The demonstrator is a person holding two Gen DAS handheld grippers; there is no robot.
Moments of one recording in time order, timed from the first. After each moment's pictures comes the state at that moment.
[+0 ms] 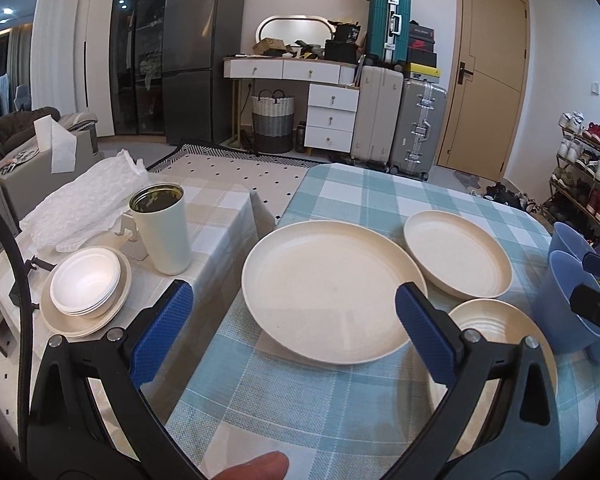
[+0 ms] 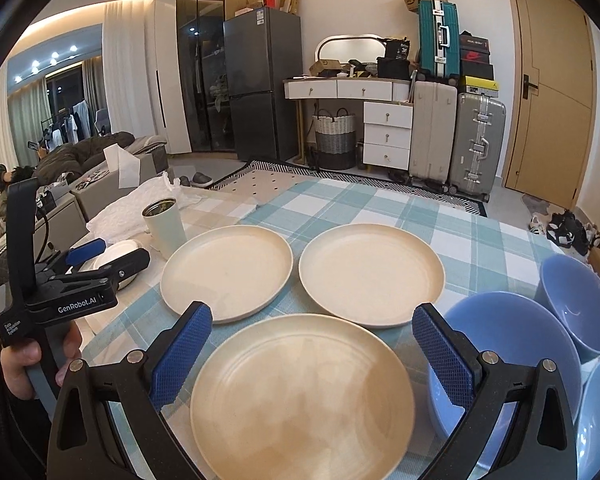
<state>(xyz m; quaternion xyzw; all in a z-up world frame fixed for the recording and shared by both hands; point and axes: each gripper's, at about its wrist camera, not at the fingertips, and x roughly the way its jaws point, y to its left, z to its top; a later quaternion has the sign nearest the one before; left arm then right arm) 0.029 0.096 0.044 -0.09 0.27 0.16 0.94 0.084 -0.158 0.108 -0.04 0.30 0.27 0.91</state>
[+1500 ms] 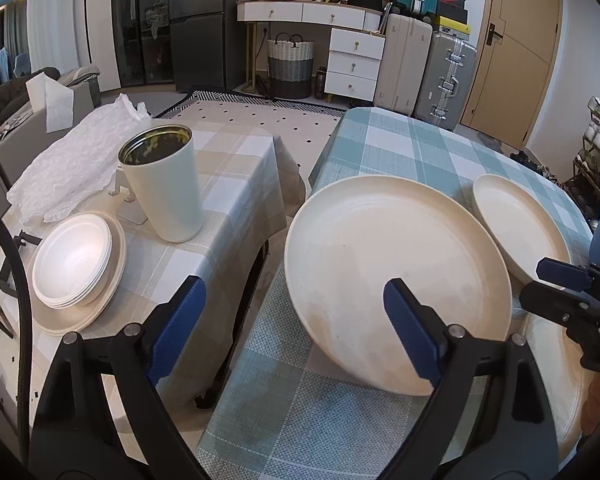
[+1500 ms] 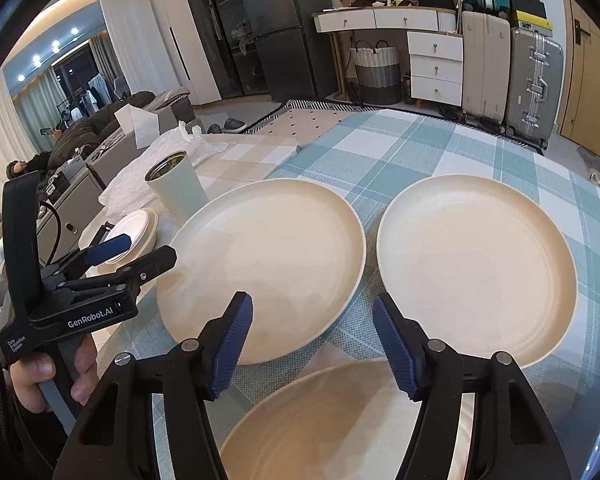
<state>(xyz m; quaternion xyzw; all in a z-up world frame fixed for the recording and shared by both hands) 0.122 0.161 -0.028 -0.11 0.37 0.18 0.90 0.189 -0.049 0.031 -0.03 0.42 0.34 0.84</state>
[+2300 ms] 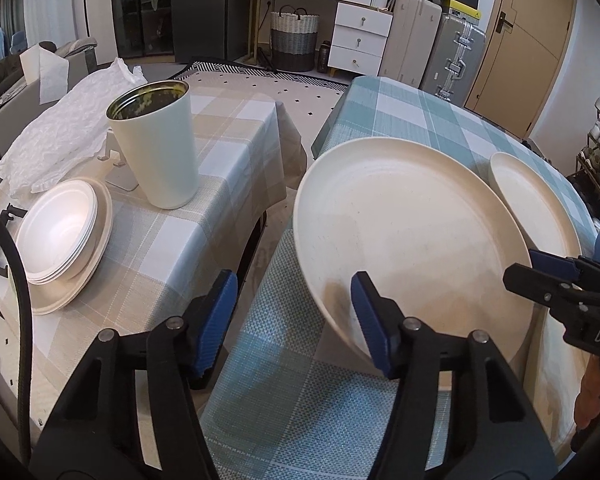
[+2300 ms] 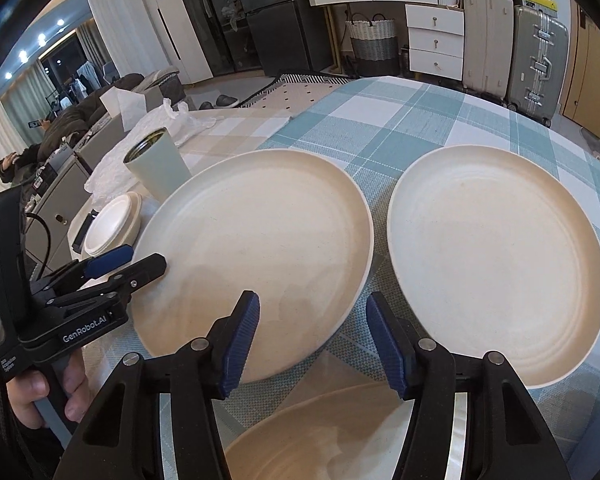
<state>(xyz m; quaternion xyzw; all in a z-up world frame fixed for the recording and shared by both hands) 0.129 0.173 -0.057 -0.14 0.41 0.17 0.88 0.214 -0.028 0.000 -0.04 0.47 0.32 0.82</state>
